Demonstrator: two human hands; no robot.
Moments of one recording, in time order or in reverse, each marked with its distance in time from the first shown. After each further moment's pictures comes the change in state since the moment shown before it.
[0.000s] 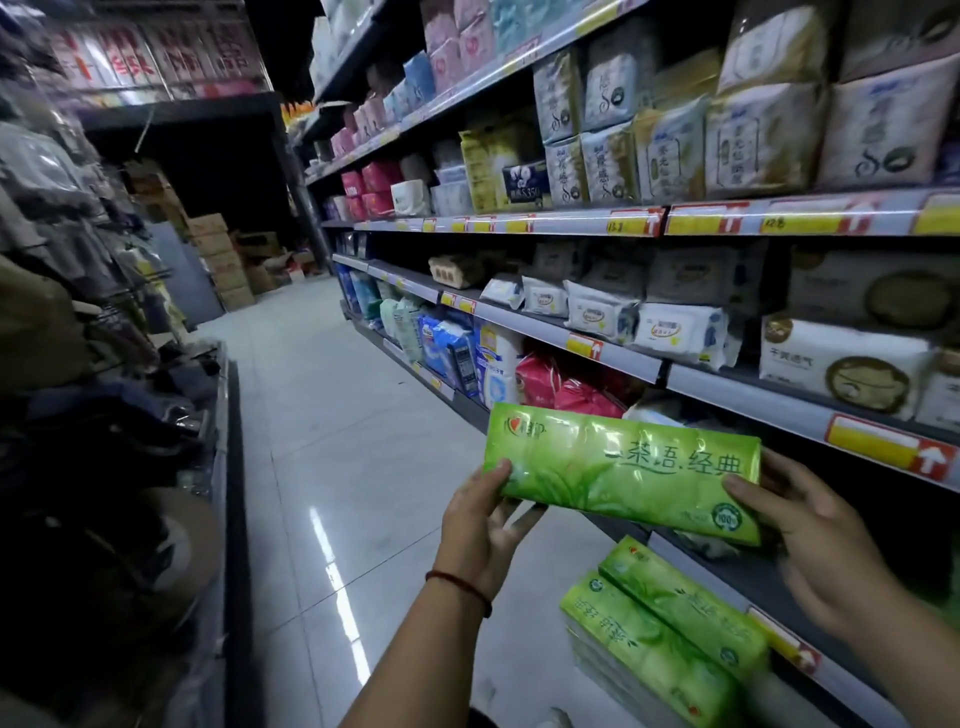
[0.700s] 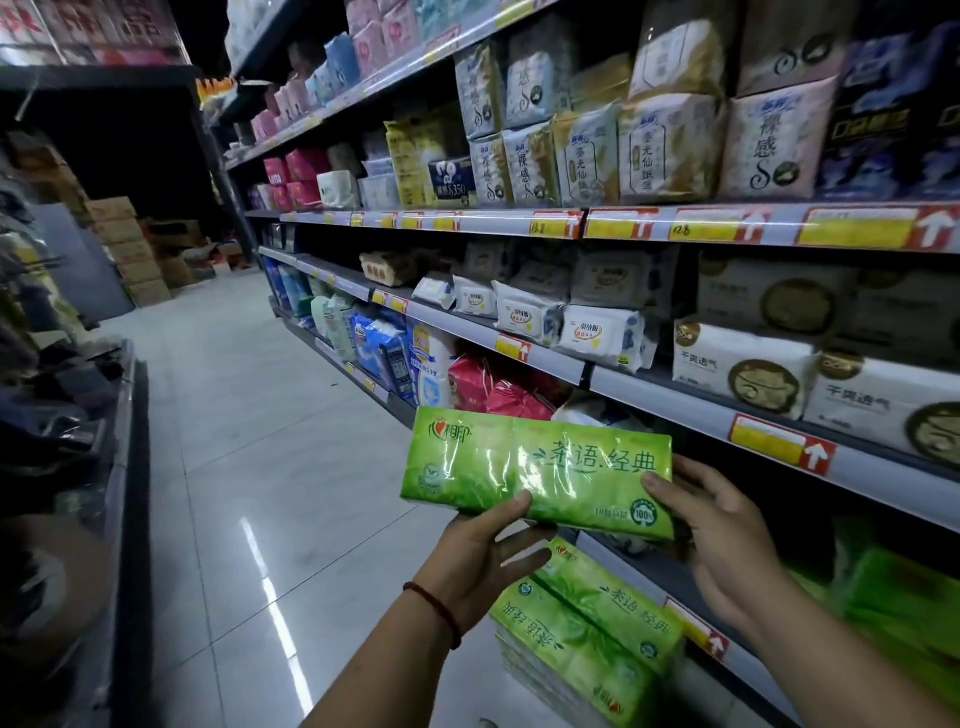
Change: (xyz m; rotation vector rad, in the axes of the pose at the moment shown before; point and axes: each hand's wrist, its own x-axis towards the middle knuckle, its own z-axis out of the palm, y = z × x) left_hand 0.008 -0.054 0.039 0.273 -0.243 -0.257; right_hand 0.030 0.013 -0.019 0.003 0.030 -0.045
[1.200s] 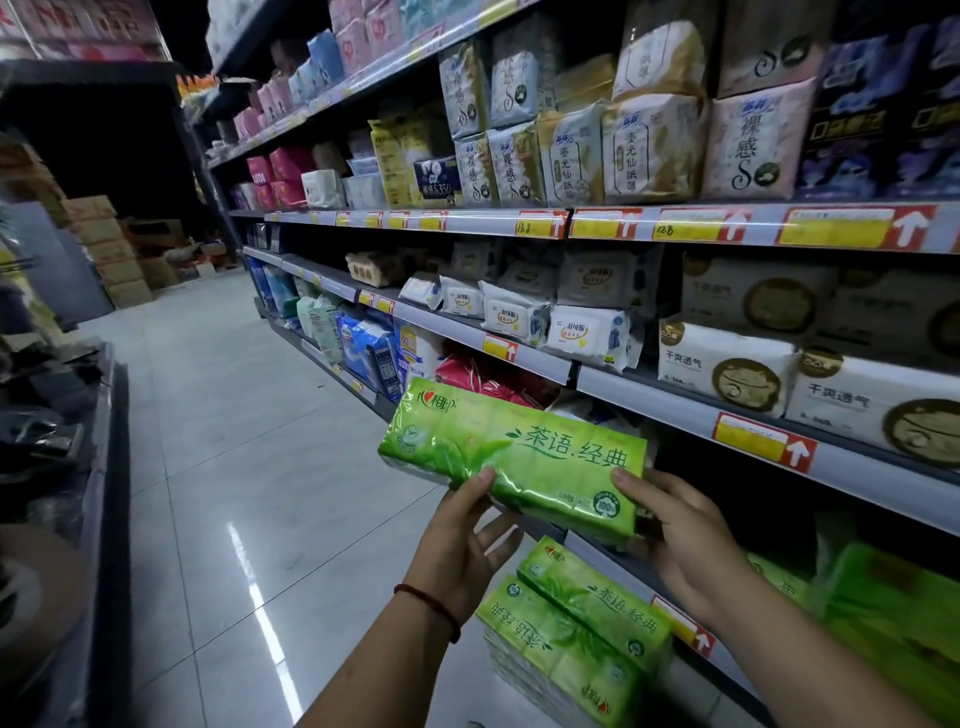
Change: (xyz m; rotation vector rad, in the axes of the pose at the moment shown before) left_hand 0.009 0.002 0.007 -0.157 0.120 0.053; right_hand 0.002 0.005 0.010 0.092 -0.054 0.145
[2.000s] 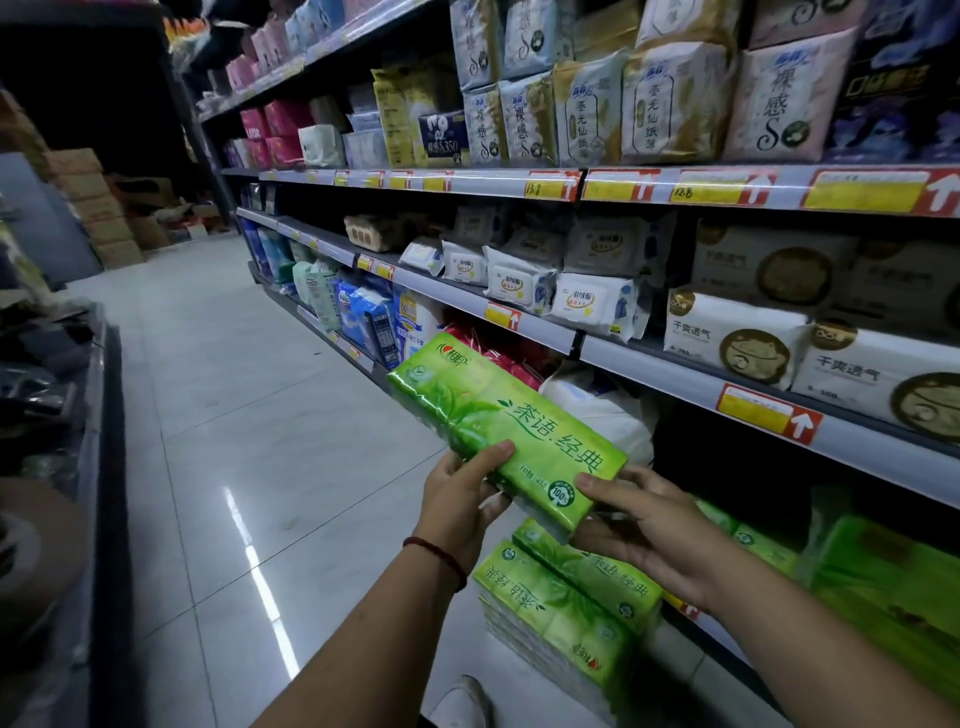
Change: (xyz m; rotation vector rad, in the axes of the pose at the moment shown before) left_hand 0.011 -0.004 -0.005 0.113 0.044 0.126; right_hand -0.024 0.005 0.016 -0.154 -0.177 0.187
